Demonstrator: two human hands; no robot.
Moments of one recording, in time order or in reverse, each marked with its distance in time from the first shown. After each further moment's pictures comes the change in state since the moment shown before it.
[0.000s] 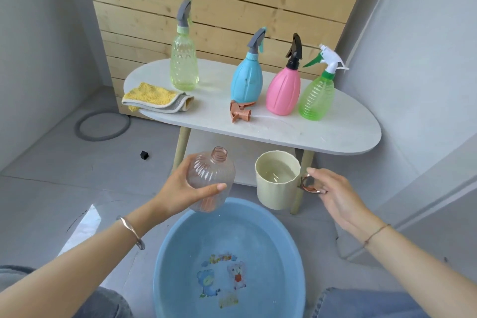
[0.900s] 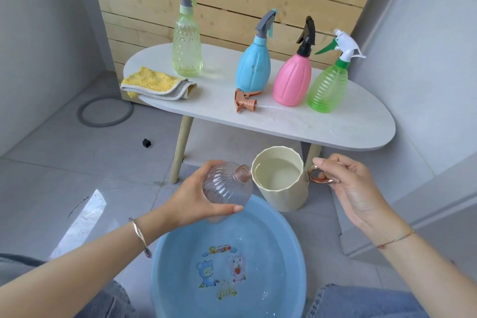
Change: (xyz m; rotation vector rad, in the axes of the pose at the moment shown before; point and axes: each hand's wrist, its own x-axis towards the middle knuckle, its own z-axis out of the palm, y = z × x) left_hand -0.004 -0.018 0.028 0.100 -0.113 0.063; right_hand -0.005 -0.018 0.012 -0.059 -0.026 -0.169
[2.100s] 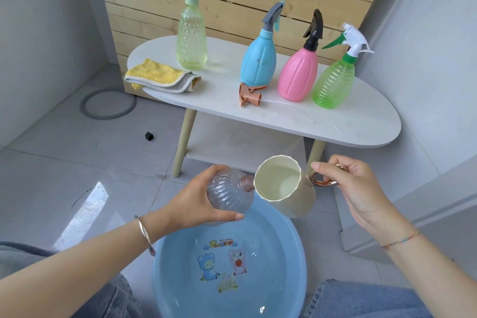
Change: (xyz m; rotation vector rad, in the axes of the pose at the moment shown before) left_hand -0.006 -0.019 0.006 0.146 -0.043 0.002; right_hand -0.005 0.004 -0.002 -0.241 -0.010 -0.011
